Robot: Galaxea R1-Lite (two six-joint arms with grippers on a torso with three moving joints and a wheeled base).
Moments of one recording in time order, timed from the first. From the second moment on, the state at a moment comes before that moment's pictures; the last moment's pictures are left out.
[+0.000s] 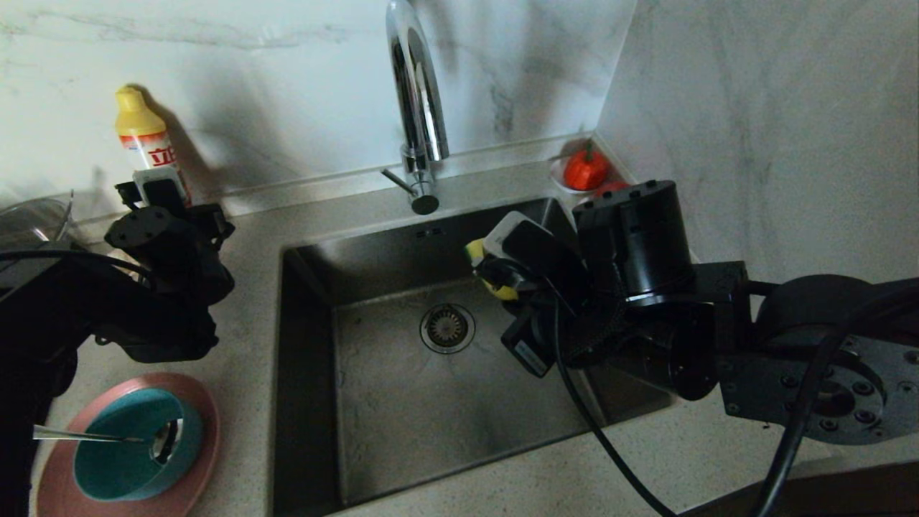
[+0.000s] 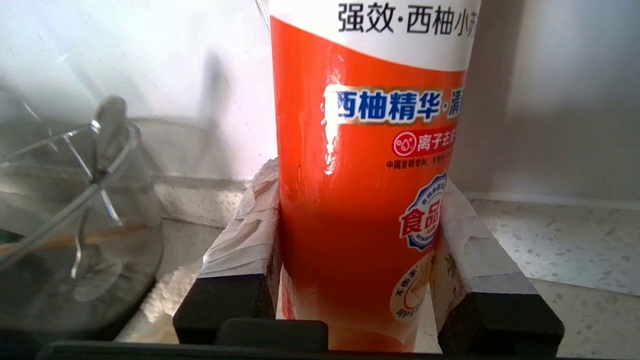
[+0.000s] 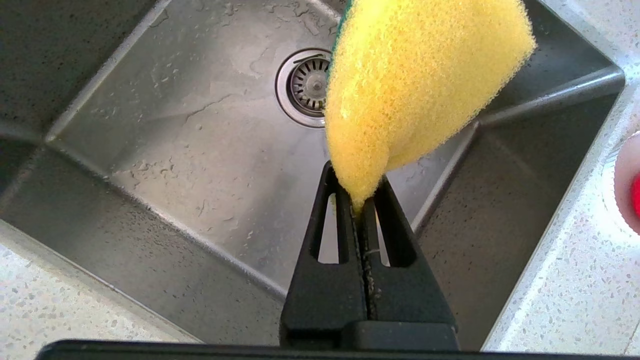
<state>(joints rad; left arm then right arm) 0.10 2.30 -1.28 -1.50 0.54 0.29 0.82 1.78 -1.24 -0.20 -0.31 -0.37</state>
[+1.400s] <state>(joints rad) 0.10 2.39 -1.46 -1.52 0.63 0.28 0.82 1.78 -1.24 -0.17 -0.31 -0.37</state>
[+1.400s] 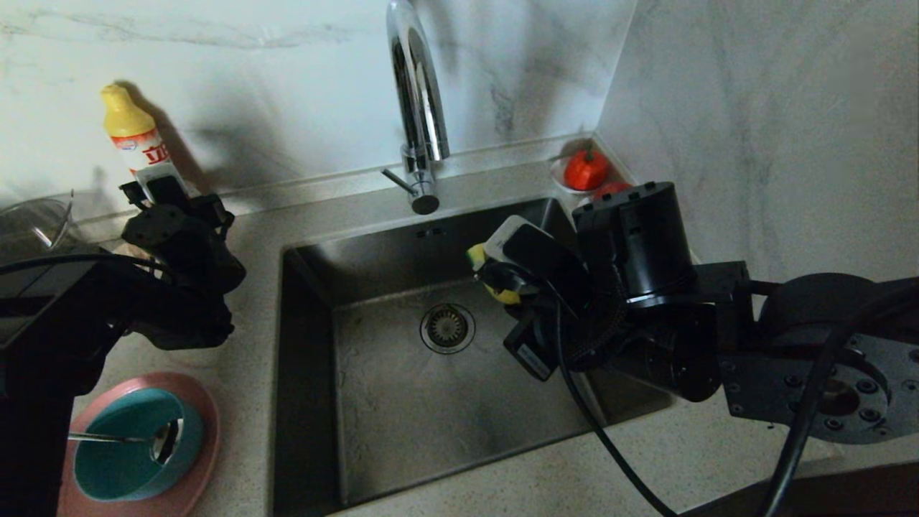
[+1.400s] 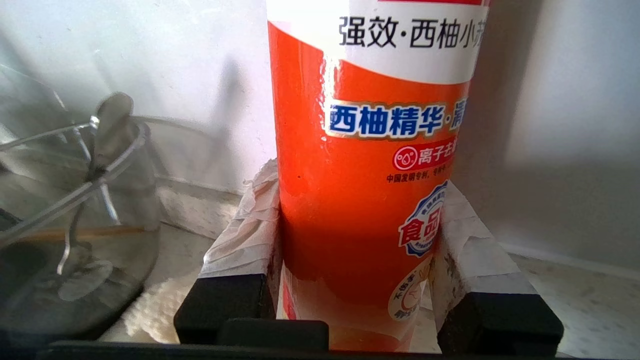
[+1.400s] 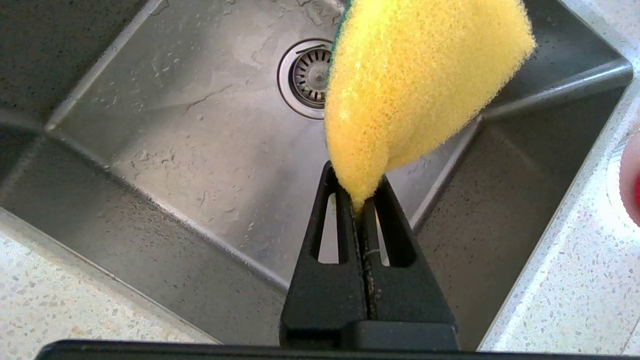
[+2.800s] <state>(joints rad) 0.08 2.44 -1.54 -1.52 0.74 0.32 0.83 1.76 -1.26 -0.11 -0.31 -0.37</state>
